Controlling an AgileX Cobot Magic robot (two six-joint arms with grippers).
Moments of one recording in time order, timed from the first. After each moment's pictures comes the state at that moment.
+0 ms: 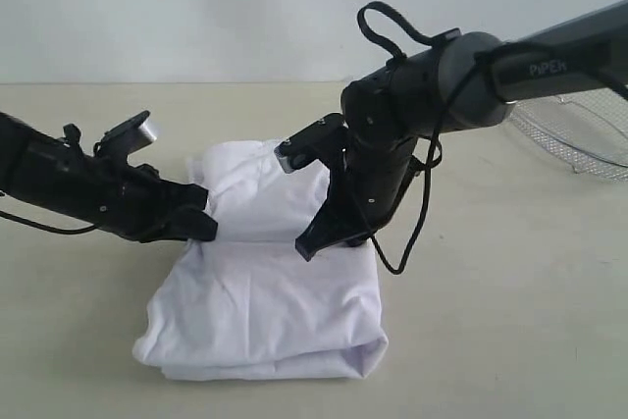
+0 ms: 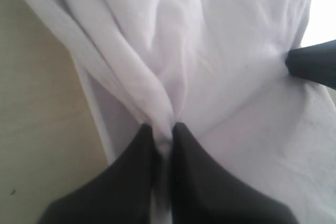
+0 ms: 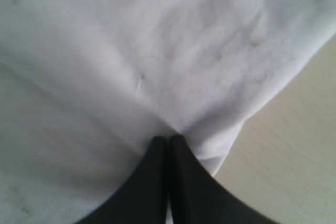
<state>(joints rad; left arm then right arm) -0.12 1.99 -0.95 -1.35 0.63 1.24 0.48 2.10 -1.38 -0.09 0.66 -0.06</state>
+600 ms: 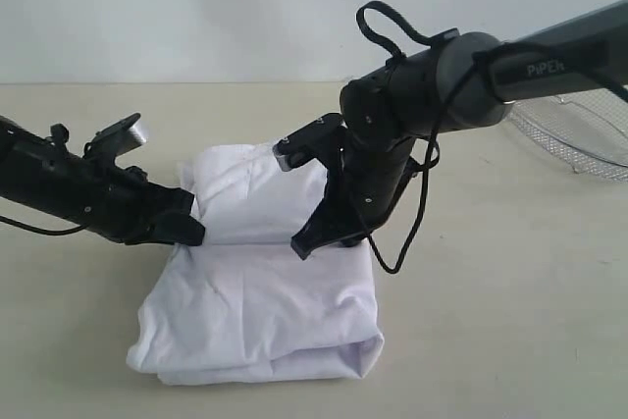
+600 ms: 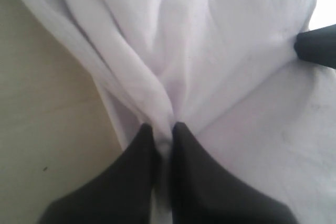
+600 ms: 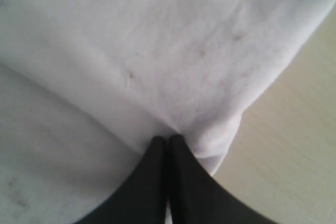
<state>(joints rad) -0.08 1.99 -0.95 -1.25 0.65 1.21 0.48 2.10 -1.38 -0.08 0.66 -0.06</state>
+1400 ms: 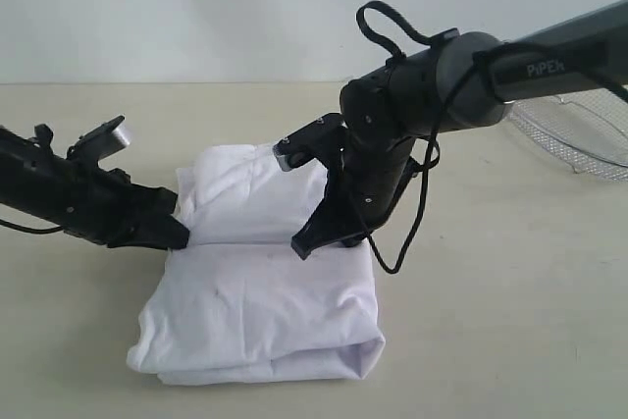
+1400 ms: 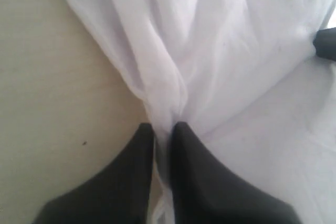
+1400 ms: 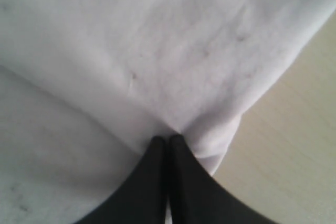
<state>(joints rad) -0.03 1.99 -0.95 -1.19 0.68 1.15 0.48 2.10 -1.38 -0.08 0.66 -0.06</state>
